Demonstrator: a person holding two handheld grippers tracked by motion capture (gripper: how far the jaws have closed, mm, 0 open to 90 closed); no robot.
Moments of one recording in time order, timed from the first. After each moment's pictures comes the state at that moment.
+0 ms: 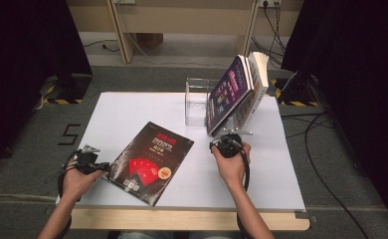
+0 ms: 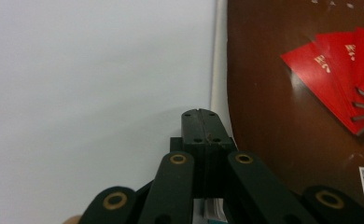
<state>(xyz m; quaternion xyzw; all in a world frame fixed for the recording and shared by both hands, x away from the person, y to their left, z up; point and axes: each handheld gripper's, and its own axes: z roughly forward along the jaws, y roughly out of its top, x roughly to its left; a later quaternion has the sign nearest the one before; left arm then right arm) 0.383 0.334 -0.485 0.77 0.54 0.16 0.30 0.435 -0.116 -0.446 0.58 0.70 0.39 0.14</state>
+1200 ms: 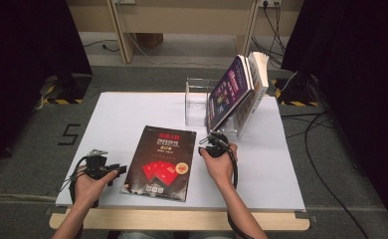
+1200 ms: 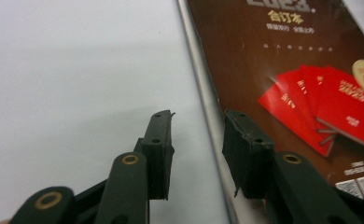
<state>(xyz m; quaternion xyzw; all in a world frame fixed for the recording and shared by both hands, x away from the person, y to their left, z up) 0.368 0.298 -0.480 0.71 0.59 0.11 0.38 0.448 -0.082 -0.464 0.58 0.72 0.36 0.09</state>
